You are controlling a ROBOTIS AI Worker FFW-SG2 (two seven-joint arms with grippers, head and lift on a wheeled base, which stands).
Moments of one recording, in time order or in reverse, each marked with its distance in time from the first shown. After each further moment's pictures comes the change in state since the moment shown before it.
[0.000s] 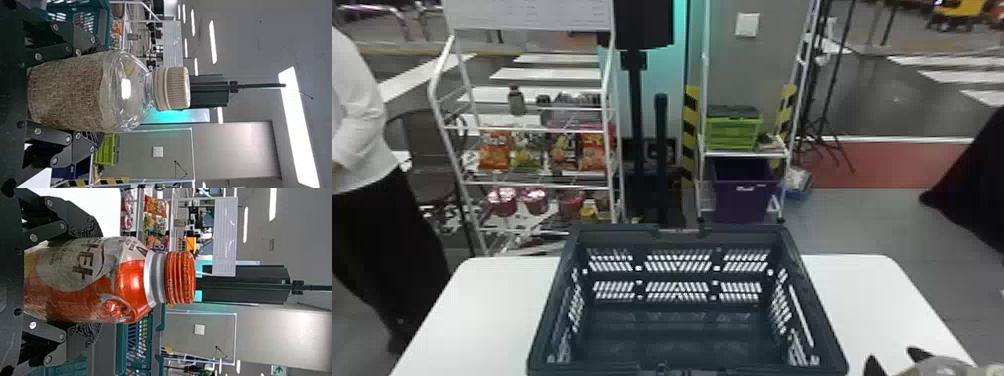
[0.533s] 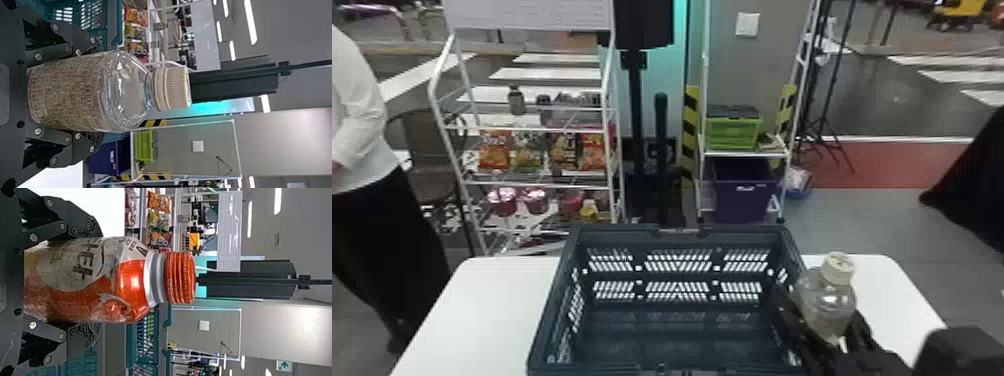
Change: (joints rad) left arm -0.001 0.016 -0.011 0.020 0.002 -0.001 0.001; right arm -0.405 -0.003 0.200 -0.066 0.102 0.709 -0.254
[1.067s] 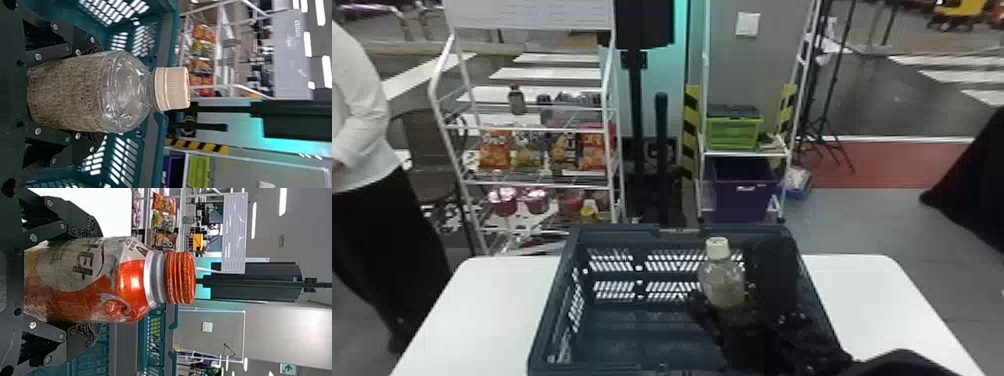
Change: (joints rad) left arm -0.001 0.005 0.000 0.053 0.021 -0.047 -0.009; right arm -0.475 -0.001 0.226 0.159 0.017 0.693 -0.143
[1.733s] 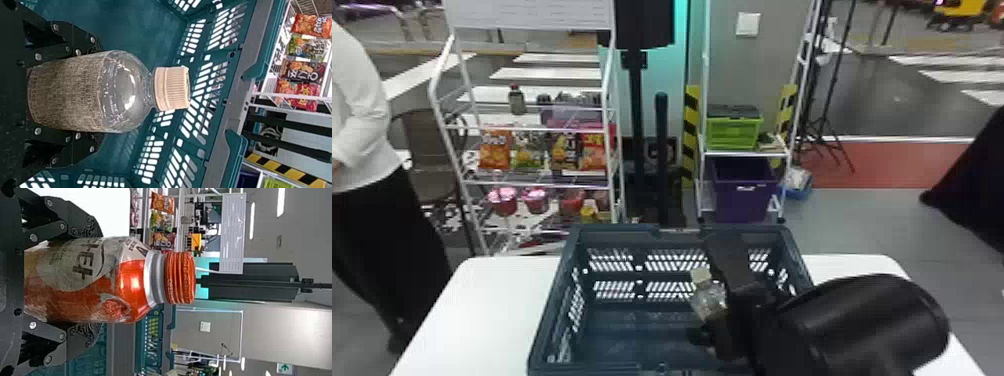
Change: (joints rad) left arm 0.000 0.010 0.002 0.001 0.009 -0.014 0.000; right arm -0.304 0.002 0.044 0.295 -0.059 0.381 -0.013
